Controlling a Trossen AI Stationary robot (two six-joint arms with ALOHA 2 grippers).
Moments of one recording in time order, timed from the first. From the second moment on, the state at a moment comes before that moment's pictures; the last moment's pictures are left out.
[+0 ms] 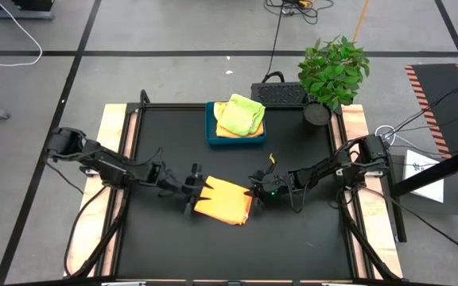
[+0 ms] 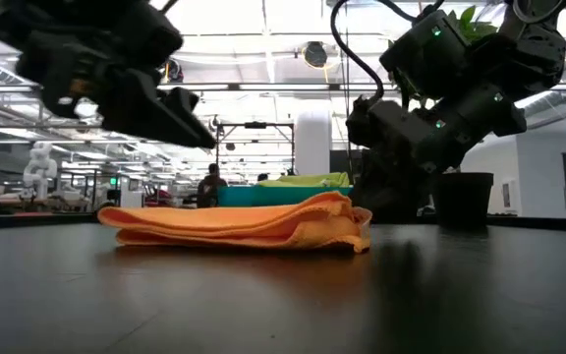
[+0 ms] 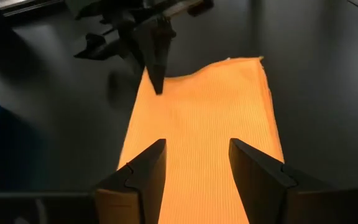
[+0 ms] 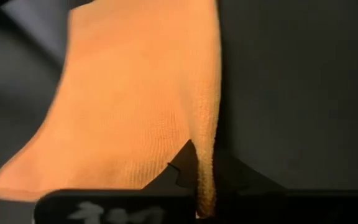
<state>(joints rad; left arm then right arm) -0.19 1.38 0.50 0.35 -0.02 0.16 0.15 1.77 0.59 0.53 0.10 0.58</state>
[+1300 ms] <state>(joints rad) 0.11 1.54 0.71 0.16 0.39 0.28 0.36 1.77 0.88 0.19 0.50 -0.01</state>
